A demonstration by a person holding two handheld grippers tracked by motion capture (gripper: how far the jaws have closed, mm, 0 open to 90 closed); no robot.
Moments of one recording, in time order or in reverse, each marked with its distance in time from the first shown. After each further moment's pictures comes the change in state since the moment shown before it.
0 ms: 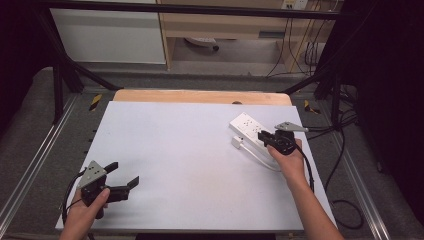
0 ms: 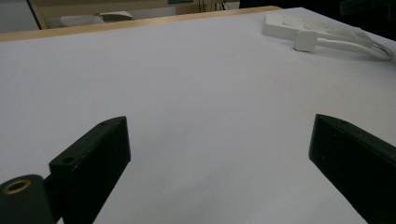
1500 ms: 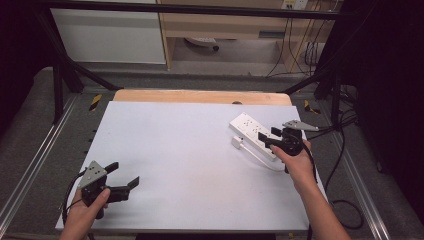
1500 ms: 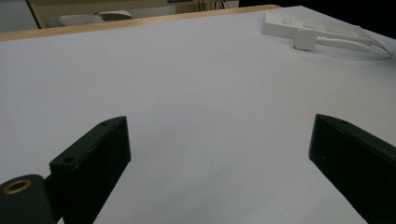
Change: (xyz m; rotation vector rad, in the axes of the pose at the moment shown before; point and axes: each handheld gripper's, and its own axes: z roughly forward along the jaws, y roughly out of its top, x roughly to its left) left arm -0.001 0.000 0.000 0.005 -0.002 0.002; right arm 0.003 0.015 -0.028 -0.031 0.008 0.059
